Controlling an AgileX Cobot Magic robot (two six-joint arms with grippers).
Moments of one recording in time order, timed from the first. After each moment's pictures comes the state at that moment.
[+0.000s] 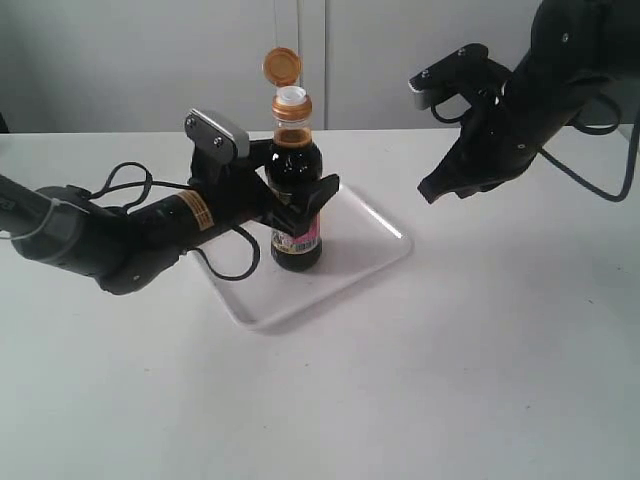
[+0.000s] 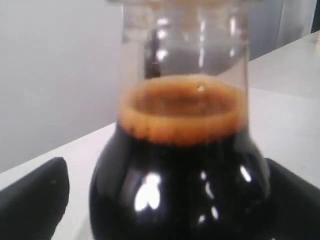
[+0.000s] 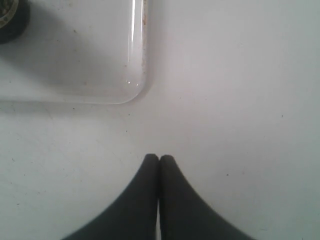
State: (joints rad) left arm -0.47 2.11 -1.09 0.50 -1.02 -0.25; right arm 0.27 1.78 -1.37 0.02 0.75 -0.37
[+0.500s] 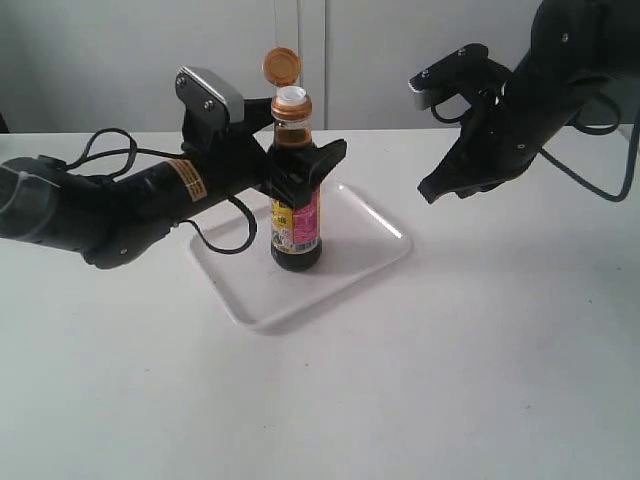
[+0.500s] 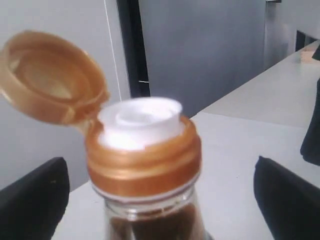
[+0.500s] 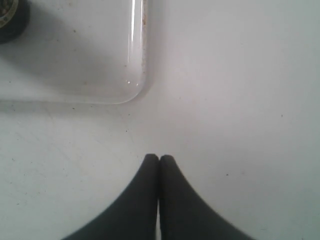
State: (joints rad) left arm -0.47 2.00 -1.09 0.55 -1.02 -0.26; right arm 0.27 1.78 -1.37 0.02 0.75 -0.37
